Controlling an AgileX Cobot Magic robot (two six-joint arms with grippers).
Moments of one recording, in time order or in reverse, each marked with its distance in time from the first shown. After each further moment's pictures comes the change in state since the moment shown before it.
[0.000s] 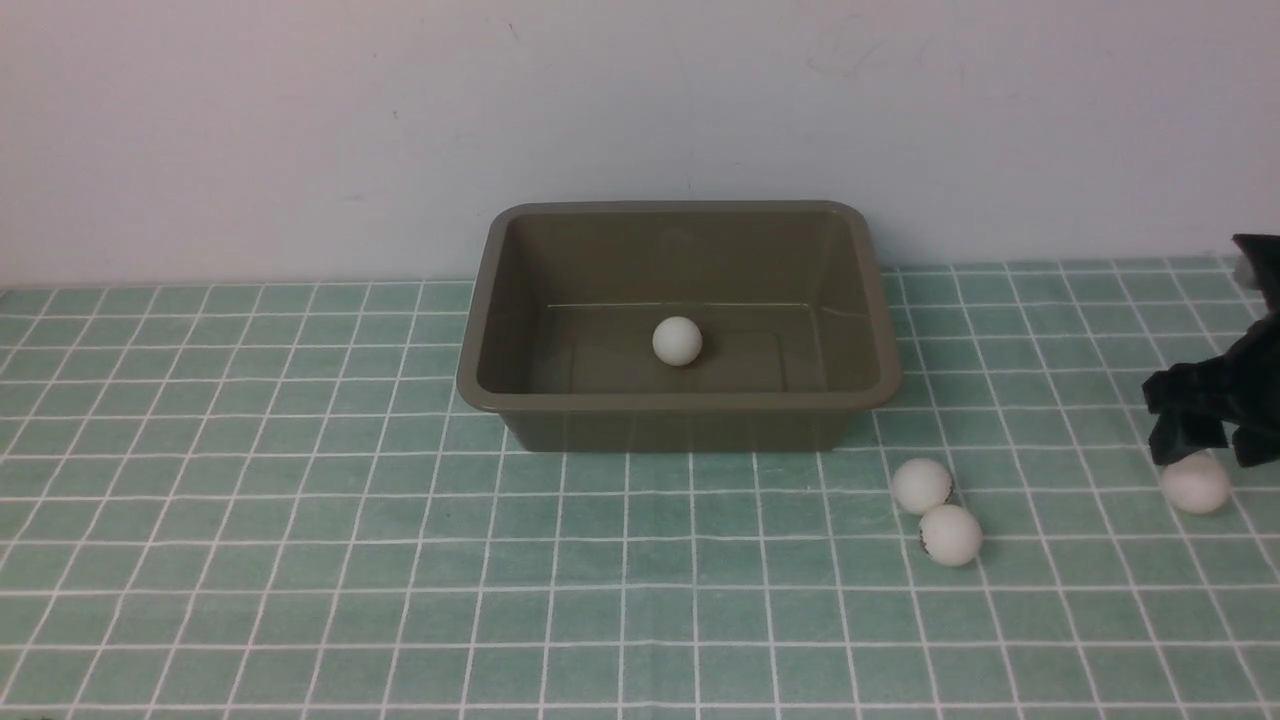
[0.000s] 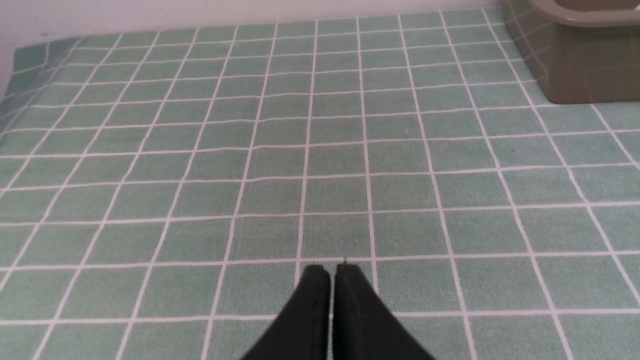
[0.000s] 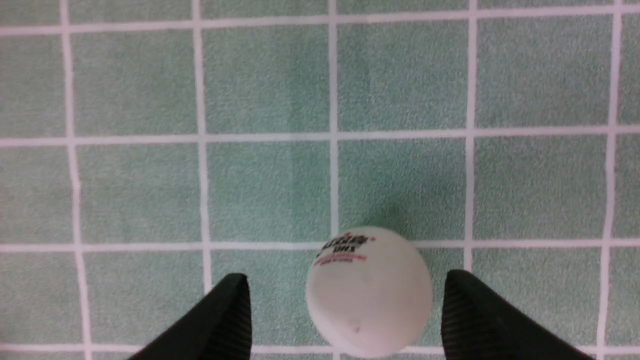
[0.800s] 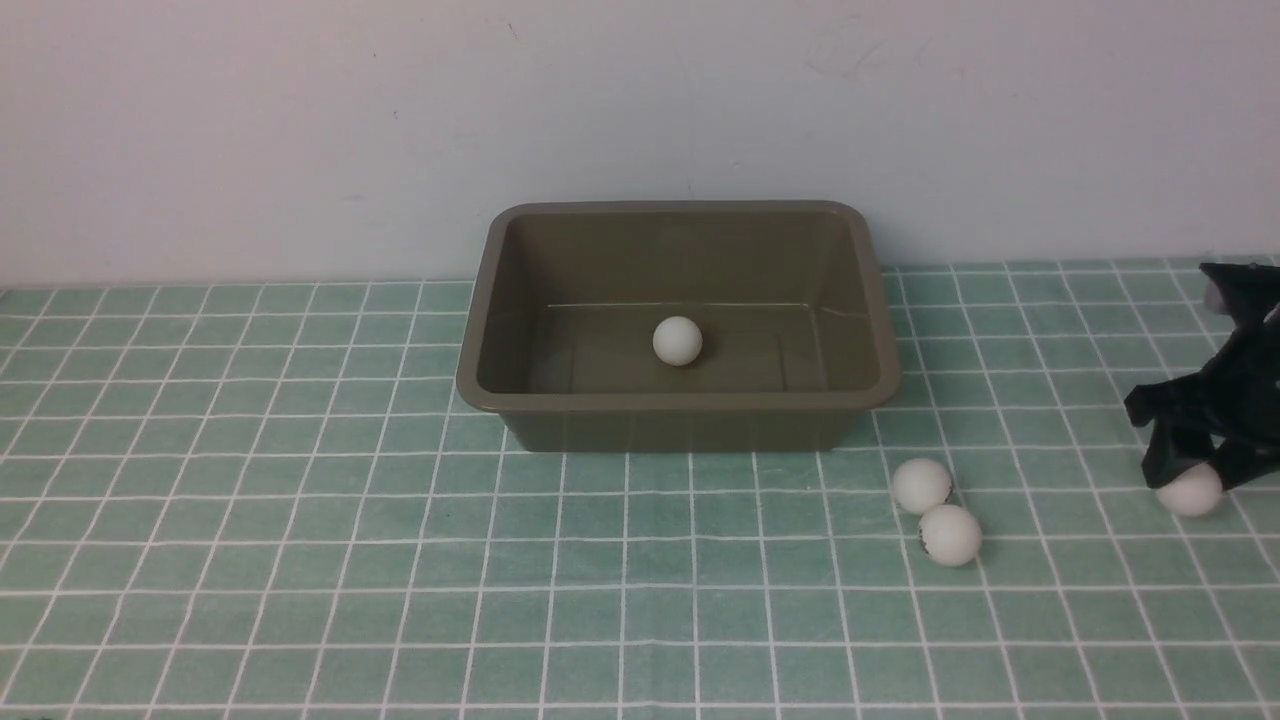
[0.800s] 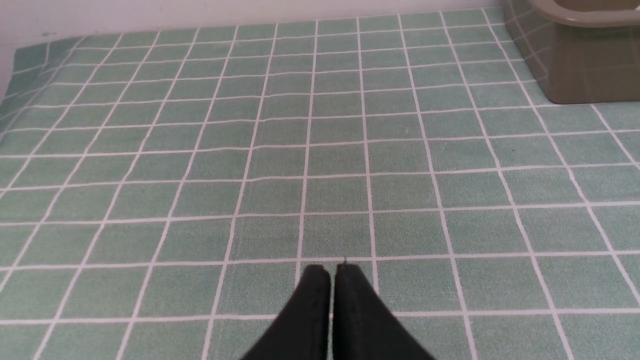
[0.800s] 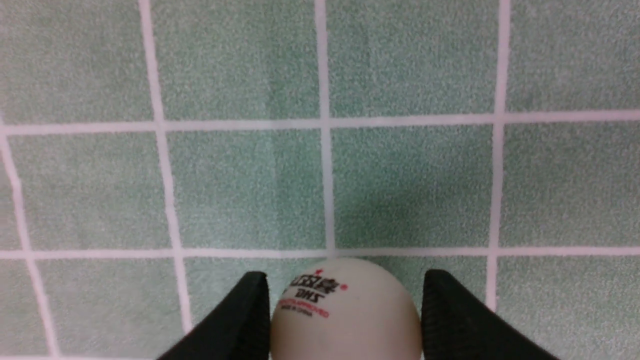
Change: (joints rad) right arm 0.000 0.113 -0.103 -0.003 0.117 0.018; left arm 0.000 0.000 0.000 0.000 0.000 0.000
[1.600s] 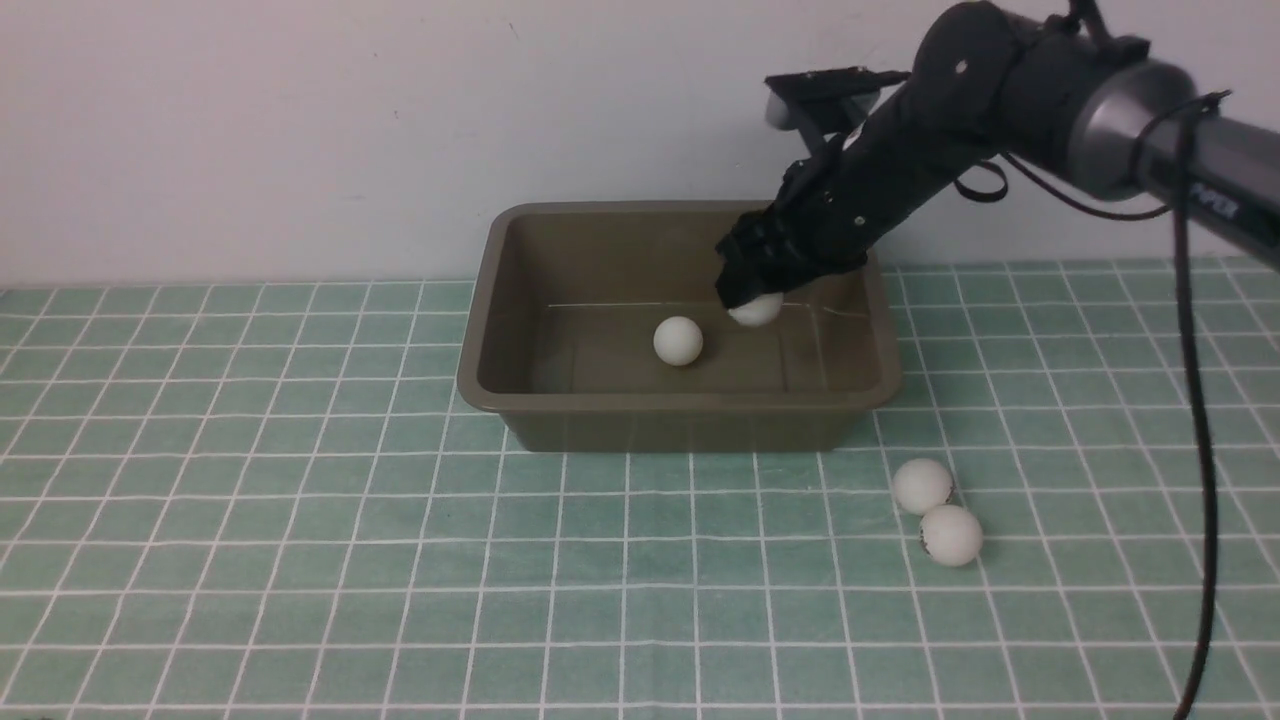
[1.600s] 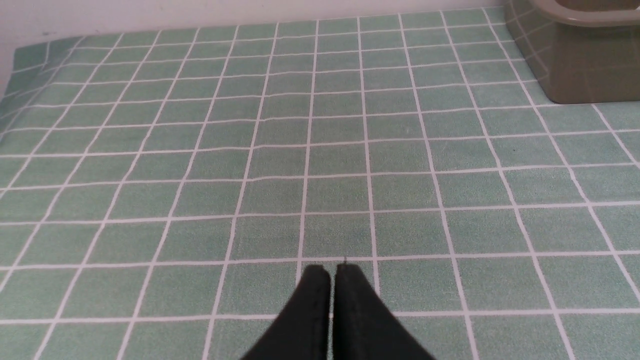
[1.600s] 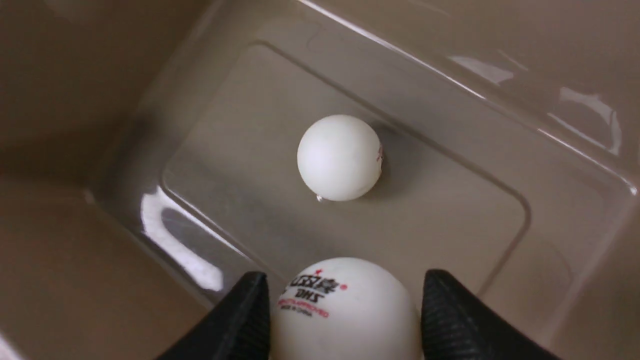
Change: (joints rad) right arm 0.498 0.243 -0.660 0.281 0.072 -0.187; left arm 0.000 0.000 0.000 0.000 0.000 0.000
